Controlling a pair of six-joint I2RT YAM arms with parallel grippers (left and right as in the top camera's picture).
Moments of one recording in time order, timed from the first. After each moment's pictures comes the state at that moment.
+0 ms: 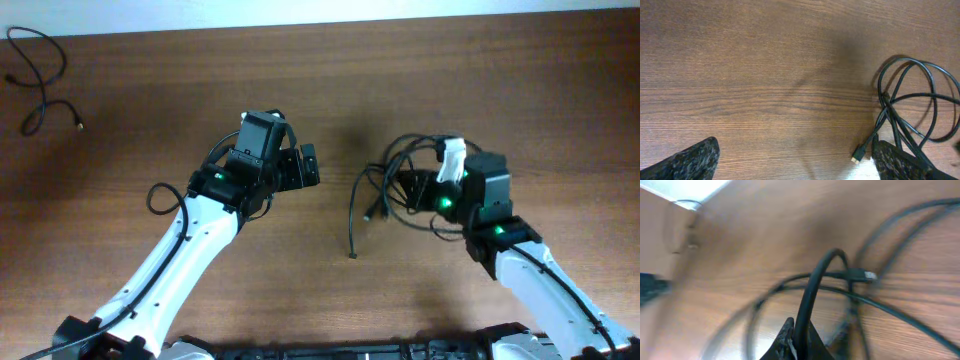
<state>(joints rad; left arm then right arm) -0.43 1.45 1.08 -0.59 0.03 -0.52 0.15 1.24 0.53 0.08 -0.49 0.52</state>
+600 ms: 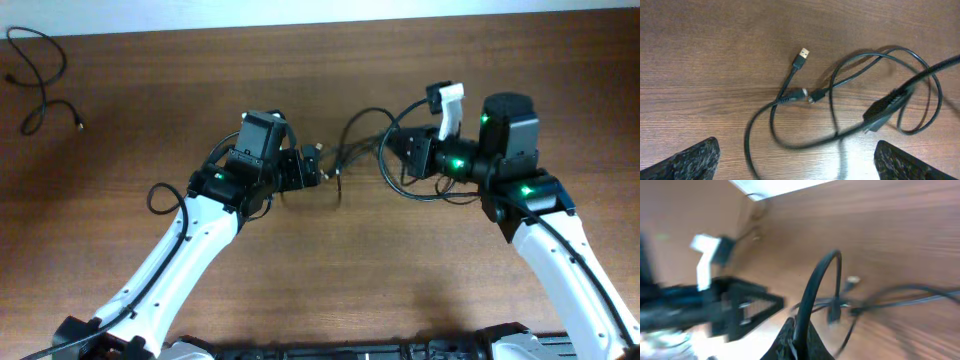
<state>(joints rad) -0.43 1.45 1.08 -0.59 0.04 -0.52 0.15 1.24 0.95 -0.29 -0.68 0.36</state>
